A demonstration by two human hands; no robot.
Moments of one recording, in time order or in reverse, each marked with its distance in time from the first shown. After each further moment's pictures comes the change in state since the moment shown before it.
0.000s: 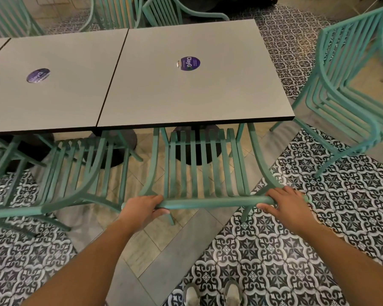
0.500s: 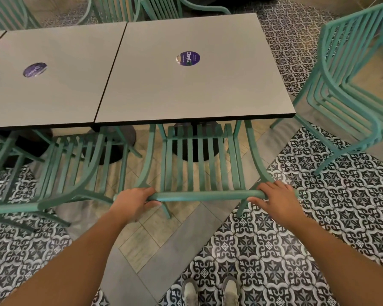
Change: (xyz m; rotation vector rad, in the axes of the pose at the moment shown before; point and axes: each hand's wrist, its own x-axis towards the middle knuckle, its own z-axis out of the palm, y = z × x) left_hand 0.005 -0.018 -0.006 -0.059 -0.030 -0.068; right_hand 0.018 -0.007 0.015 -0.002 0.038 -0.016
